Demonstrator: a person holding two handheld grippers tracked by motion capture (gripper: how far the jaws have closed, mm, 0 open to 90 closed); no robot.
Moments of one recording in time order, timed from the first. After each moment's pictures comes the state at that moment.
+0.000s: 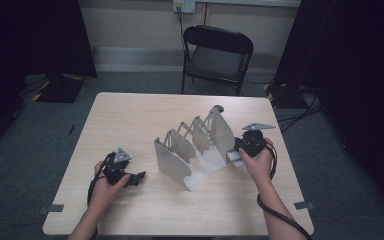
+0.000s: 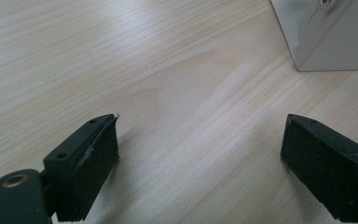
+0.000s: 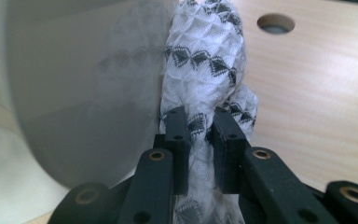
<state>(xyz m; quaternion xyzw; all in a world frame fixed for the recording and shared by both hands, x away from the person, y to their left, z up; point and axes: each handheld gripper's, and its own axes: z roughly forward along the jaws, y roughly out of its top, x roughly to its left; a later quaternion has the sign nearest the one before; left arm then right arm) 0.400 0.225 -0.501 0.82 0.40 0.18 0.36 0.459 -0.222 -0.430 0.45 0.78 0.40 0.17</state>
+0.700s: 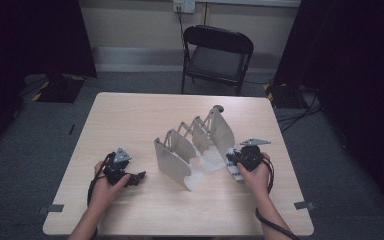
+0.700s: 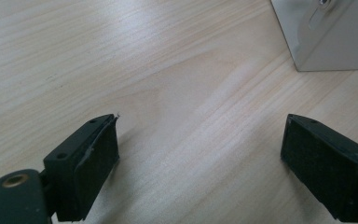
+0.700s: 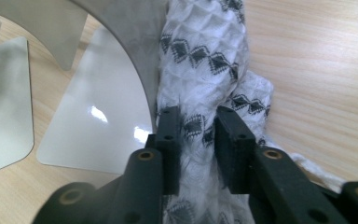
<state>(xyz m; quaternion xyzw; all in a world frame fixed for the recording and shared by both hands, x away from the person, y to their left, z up) 0.400 0.225 -0.501 0.82 0.40 0.18 0.36 0.442 -0.227 -0.478 0.47 0.78 0.37 0.16</state>
